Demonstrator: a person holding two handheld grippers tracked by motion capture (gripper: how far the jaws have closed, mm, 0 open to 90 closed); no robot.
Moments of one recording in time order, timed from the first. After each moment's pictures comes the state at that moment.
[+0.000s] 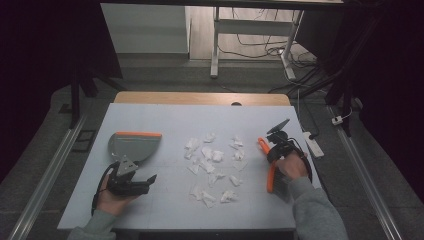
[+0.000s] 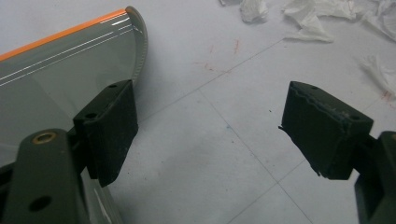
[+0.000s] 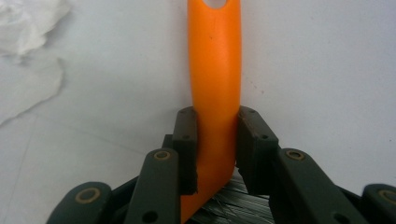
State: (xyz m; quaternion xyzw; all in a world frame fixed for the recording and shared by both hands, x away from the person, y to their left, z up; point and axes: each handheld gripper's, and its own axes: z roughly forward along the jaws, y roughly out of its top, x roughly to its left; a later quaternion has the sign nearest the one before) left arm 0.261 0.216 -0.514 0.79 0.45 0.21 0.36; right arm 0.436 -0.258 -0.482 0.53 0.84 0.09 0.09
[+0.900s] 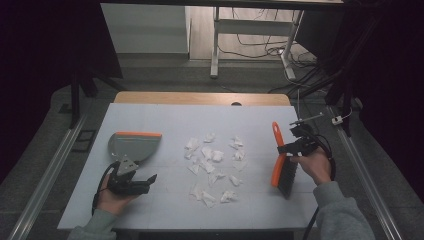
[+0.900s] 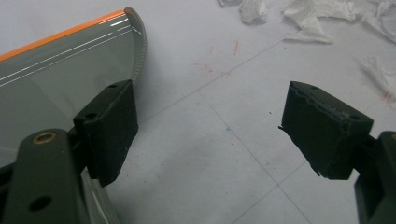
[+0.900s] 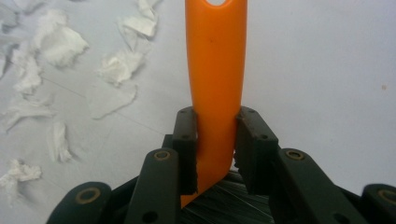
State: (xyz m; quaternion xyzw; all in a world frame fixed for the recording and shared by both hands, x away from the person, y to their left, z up) left arm 0.263 0.215 -0.514 0.79 0.45 0.21 0.36; right arm 0.407 -0.302 -0.419 0.51 0.82 0.25 0.08
